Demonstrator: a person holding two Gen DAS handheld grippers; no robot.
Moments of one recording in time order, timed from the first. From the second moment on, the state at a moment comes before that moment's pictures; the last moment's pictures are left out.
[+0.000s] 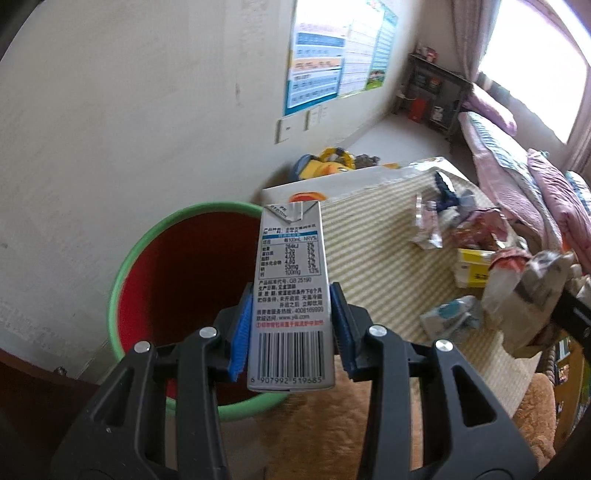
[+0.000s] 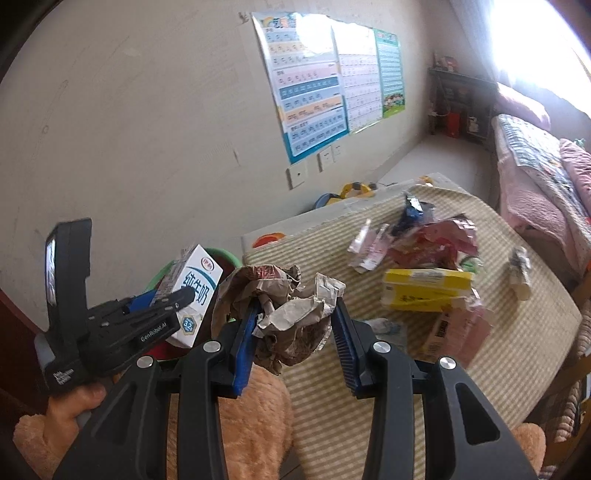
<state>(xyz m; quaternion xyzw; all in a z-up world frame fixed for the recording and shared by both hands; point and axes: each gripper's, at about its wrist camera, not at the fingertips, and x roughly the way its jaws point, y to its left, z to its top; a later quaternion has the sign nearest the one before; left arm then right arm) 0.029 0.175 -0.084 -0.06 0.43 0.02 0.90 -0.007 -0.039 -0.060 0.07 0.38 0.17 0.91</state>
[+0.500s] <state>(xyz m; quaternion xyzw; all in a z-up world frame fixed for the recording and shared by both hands) 0.026 0.241 -0.113 -0.10 0.46 0.08 0.88 0.025 0.031 -0.071 0.05 0.41 0.23 0.88</state>
